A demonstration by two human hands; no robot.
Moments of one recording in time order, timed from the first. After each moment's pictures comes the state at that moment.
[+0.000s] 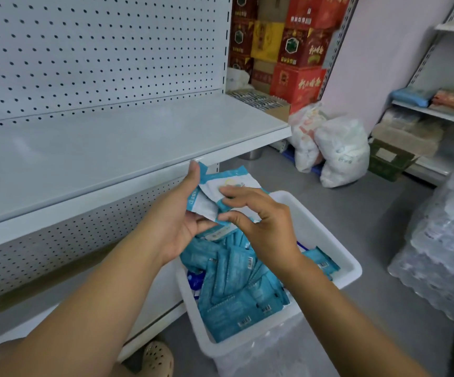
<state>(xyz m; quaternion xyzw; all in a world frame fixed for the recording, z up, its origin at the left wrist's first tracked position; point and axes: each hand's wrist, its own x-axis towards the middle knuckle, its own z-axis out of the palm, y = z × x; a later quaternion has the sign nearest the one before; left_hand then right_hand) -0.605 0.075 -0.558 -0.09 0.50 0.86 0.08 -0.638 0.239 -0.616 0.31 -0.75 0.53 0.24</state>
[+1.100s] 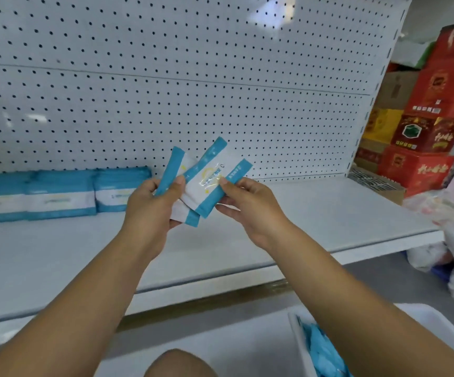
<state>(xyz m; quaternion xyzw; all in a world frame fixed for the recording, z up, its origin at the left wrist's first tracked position) -0.568 -0.213 -0.477 -0.20 0.56 0.73 -0.35 -0.663 -0.074 -0.466 0.21 -0.58 0.76 -0.20</state>
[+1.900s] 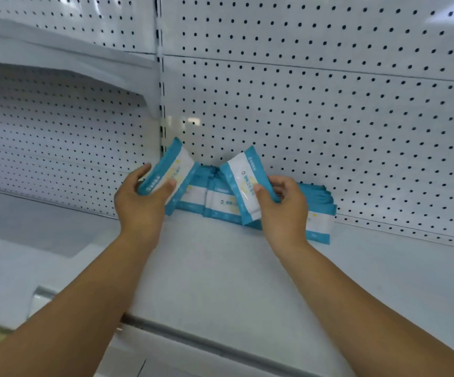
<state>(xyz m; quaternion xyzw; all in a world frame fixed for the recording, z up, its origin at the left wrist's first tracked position) -0.427 -0.505 -0.540 -0.37 0.48 0.47 -0.65 -0.609 -0.397 -0.535 0.37 -0.64 0.67 0.01</state>
